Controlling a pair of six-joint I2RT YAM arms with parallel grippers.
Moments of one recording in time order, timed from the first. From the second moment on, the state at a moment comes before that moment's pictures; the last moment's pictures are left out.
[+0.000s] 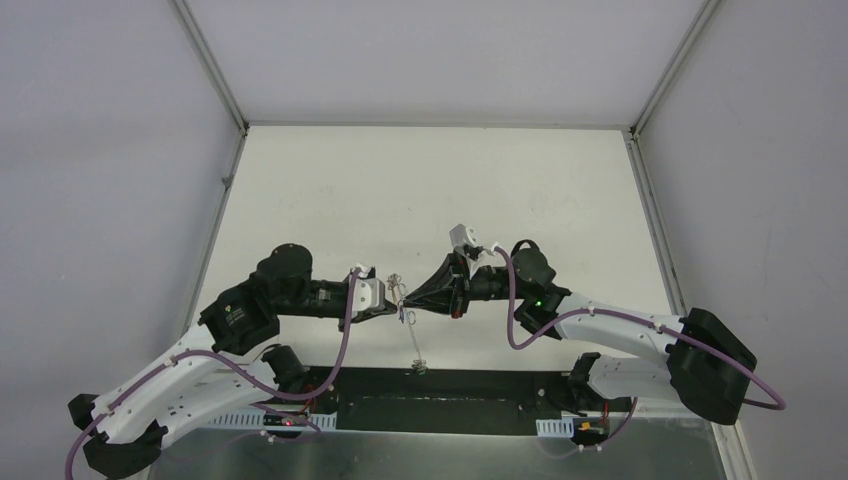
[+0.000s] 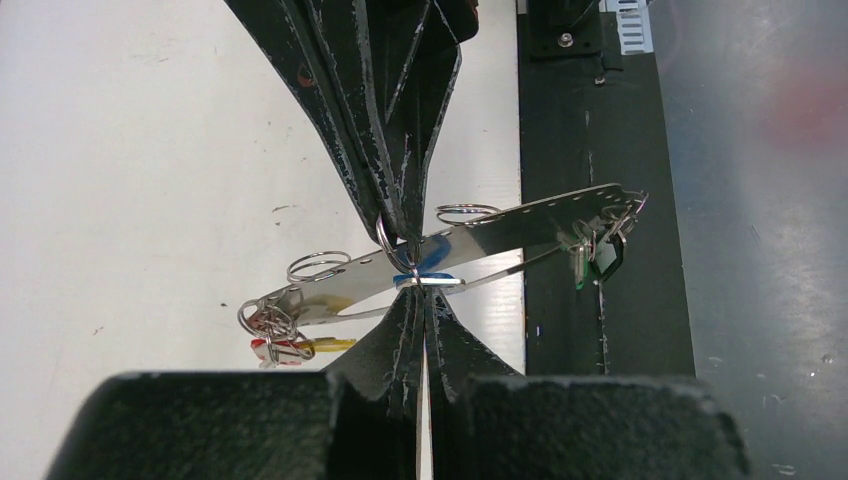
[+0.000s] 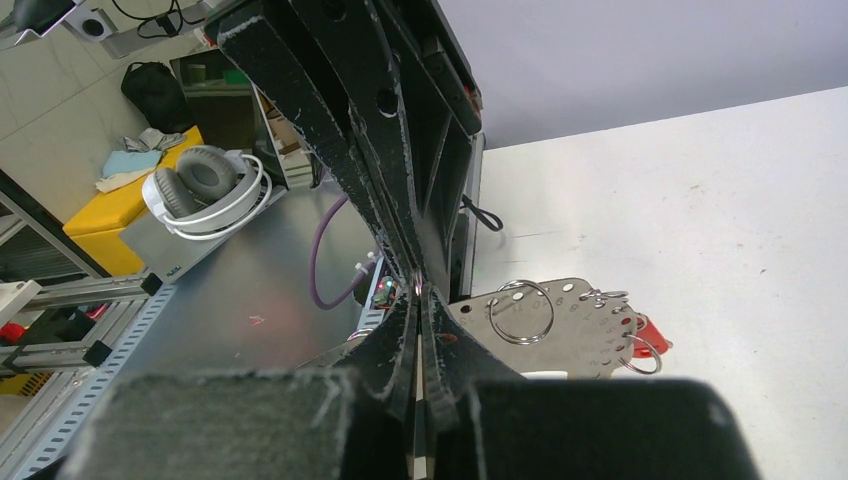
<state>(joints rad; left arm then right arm) -0.88 0.62 0.80 -0.49 0.55 0.35 0.98 1.18 0.54 0.84 -0.71 0.42</state>
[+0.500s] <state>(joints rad) -0.88 0.66 0.80 -0.47 0.57 0.28 0.98 1.18 0.54 0.83 -0.71 0.42</state>
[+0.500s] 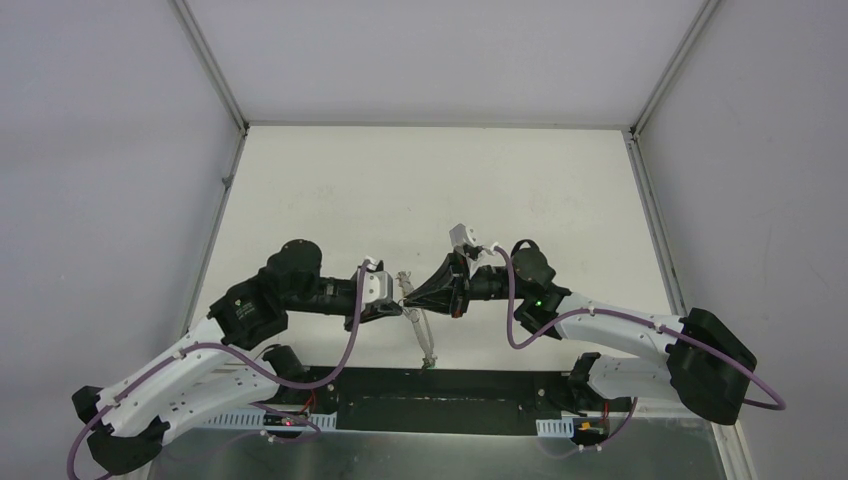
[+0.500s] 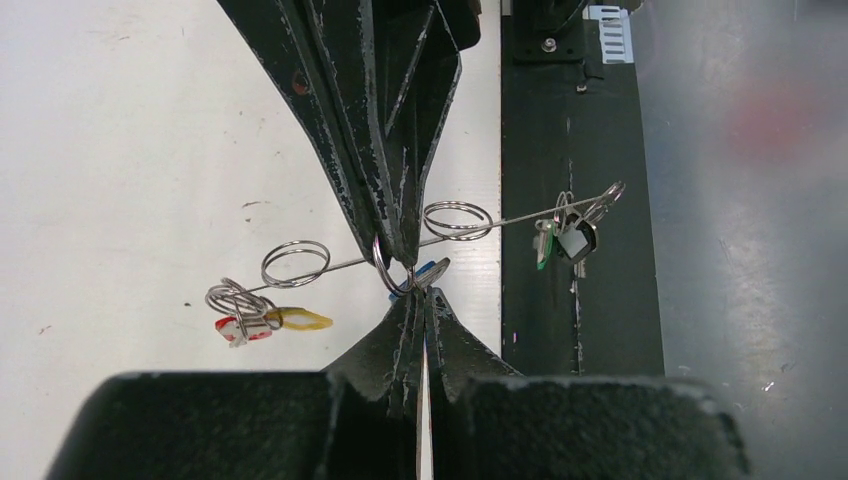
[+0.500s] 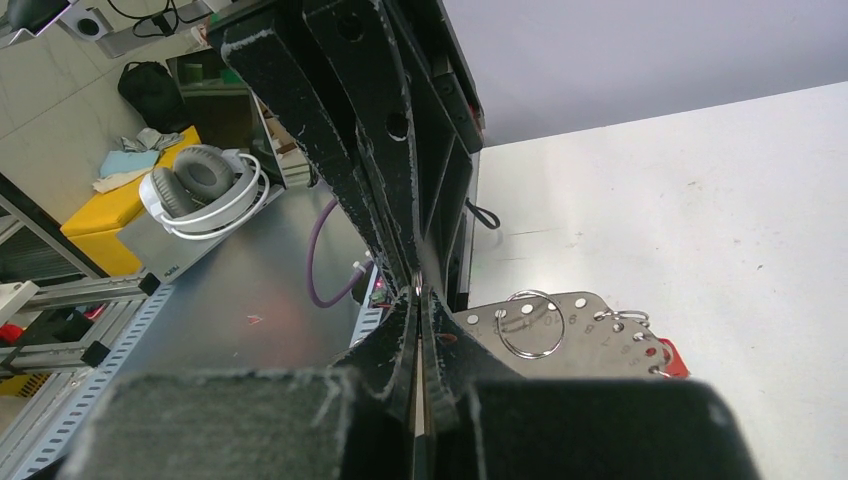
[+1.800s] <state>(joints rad) -0.89 0.59 0.56 0.08 0.50 -0.16 0.97 1.07 0.49 0.88 -0.58 0.39</state>
